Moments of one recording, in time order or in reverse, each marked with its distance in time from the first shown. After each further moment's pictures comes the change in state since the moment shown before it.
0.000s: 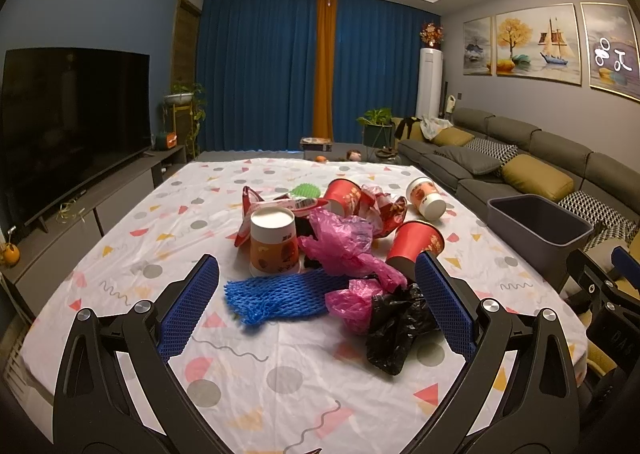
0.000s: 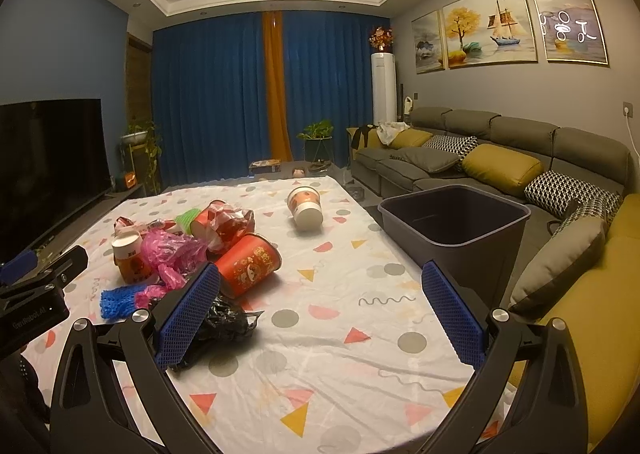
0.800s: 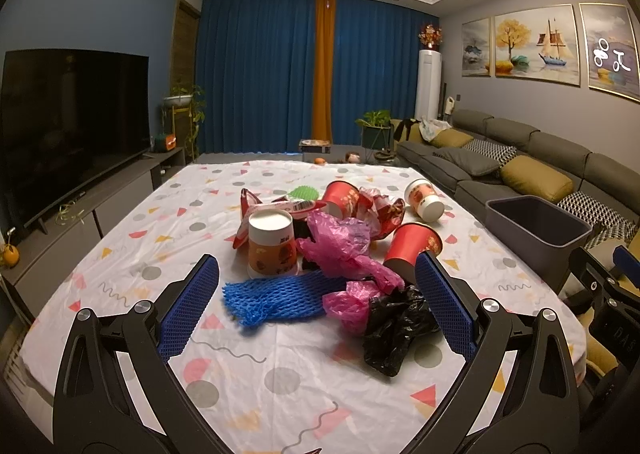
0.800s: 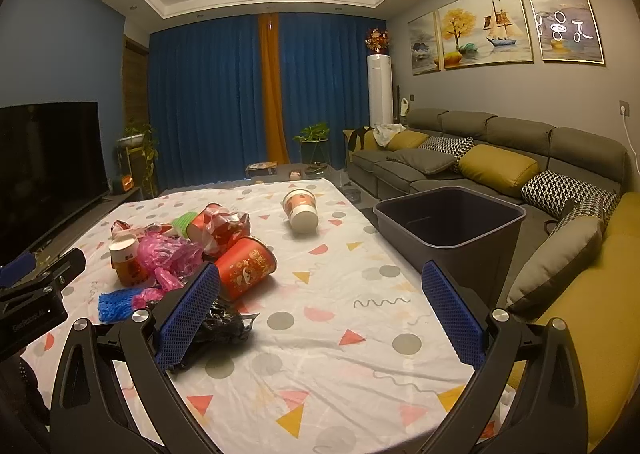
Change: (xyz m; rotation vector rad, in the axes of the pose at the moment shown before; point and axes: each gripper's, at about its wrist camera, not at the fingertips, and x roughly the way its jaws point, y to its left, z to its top) left arm 0.000 -0.002 0.002 0.000 -0.004 -0.001; right arm -0.003 -0.005 0.001 0.009 -0.011 -0.010
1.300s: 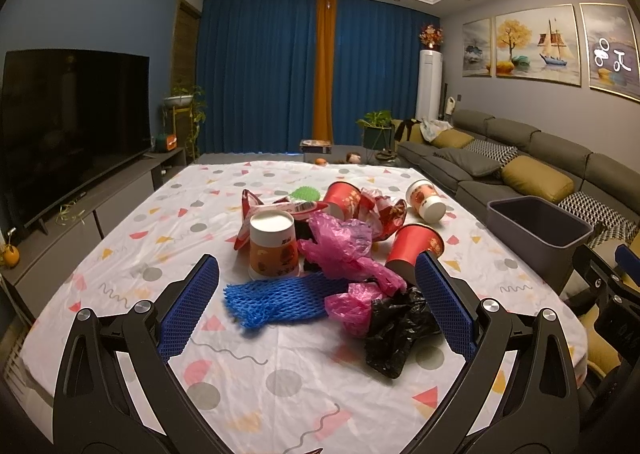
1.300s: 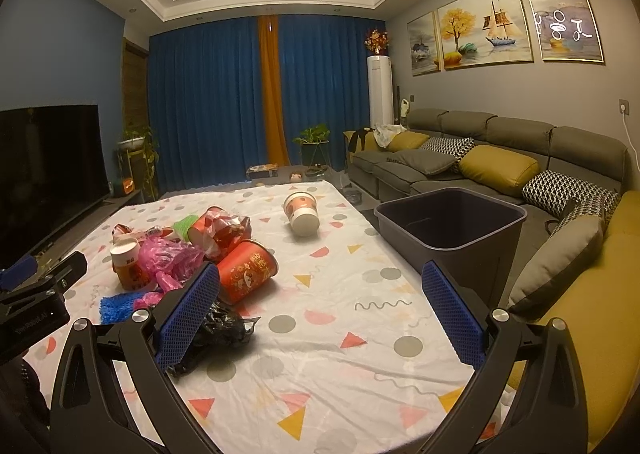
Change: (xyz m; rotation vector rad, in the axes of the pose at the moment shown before) left arm 0.000 0.000 0.000 0.001 -0.003 0.000; right arm 0.000 0.000 0.002 0.004 -0.006 0.005
